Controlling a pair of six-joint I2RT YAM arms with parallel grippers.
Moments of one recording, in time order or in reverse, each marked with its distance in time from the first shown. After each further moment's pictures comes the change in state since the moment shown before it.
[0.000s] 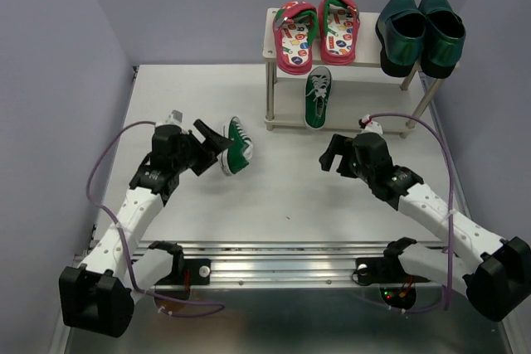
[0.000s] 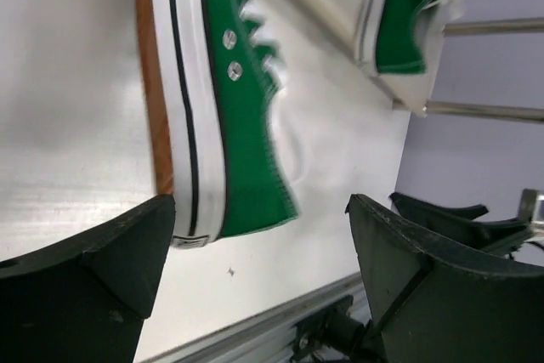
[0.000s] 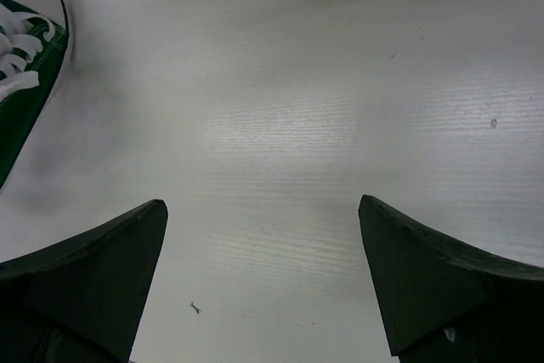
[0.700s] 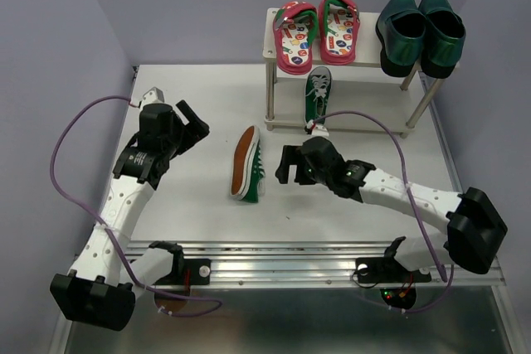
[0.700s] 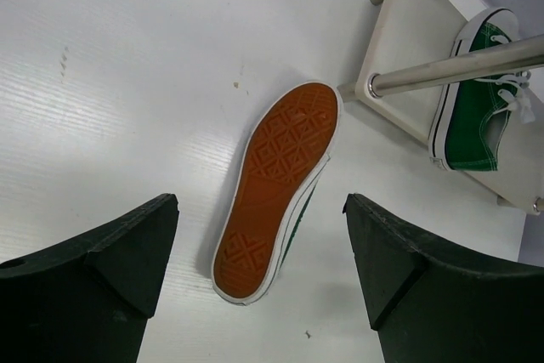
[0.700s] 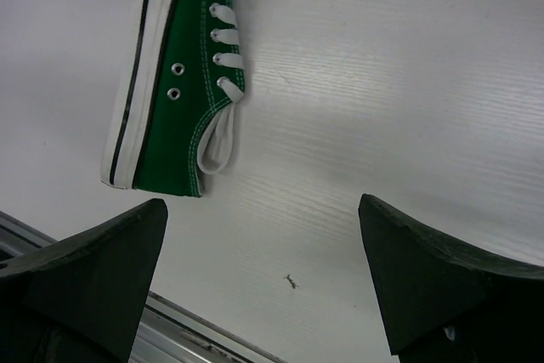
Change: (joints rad) left arm 0.001 0.037 0.402 -0.390 -0.393 0.259; right arm 0.303 0.282 0.153 0.063 0.013 0.086
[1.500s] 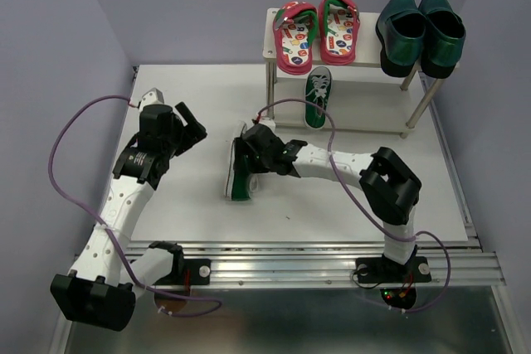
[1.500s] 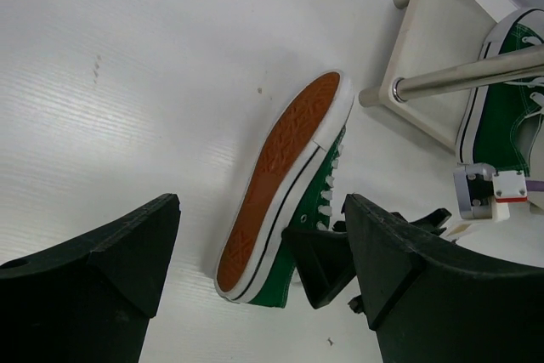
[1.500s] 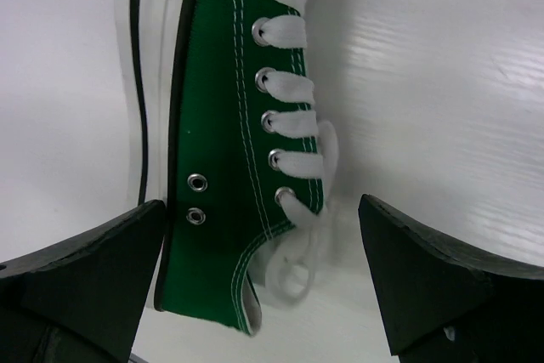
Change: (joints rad) left arm 0.003 0.000 0.011 -0.019 -0.049 0.049; right arm 0.088 0.604 0.490 -0.038 0.007 0.064
